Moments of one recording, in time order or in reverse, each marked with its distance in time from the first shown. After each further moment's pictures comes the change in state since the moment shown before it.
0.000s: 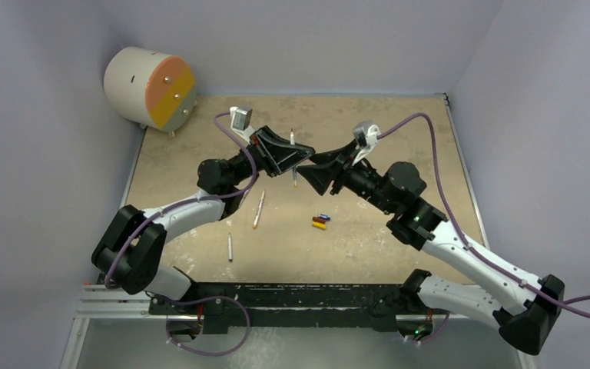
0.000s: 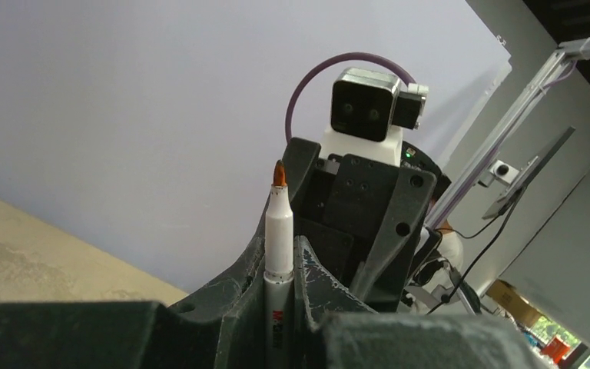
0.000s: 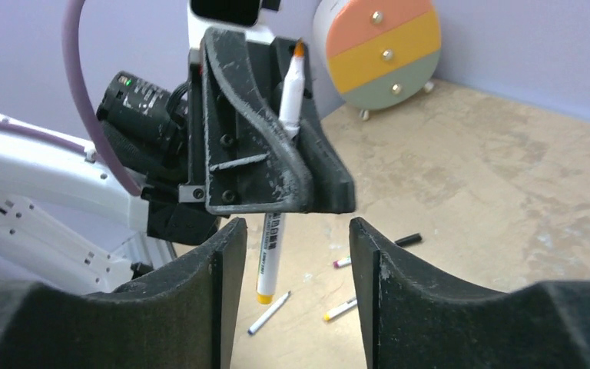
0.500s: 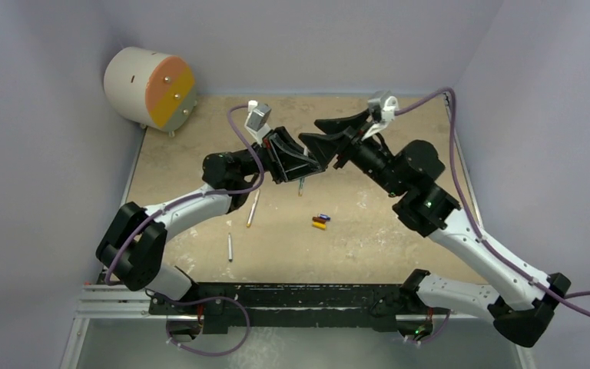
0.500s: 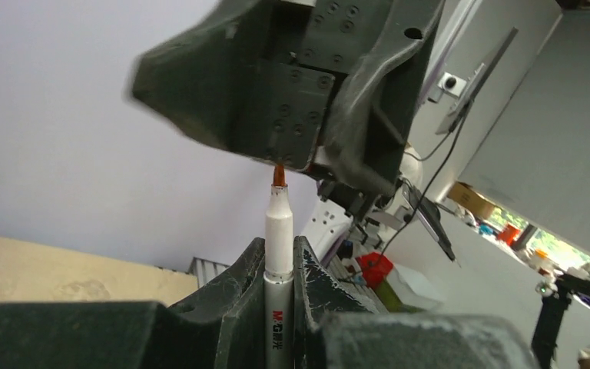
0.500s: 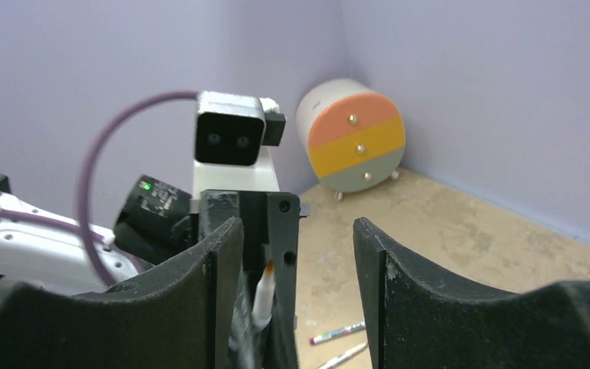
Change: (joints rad) left arm -0.045 0.024 0.147 0.008 0.219 -0.003; right arm -0.005 0.022 0.286 -0.100 0.095 -0.105
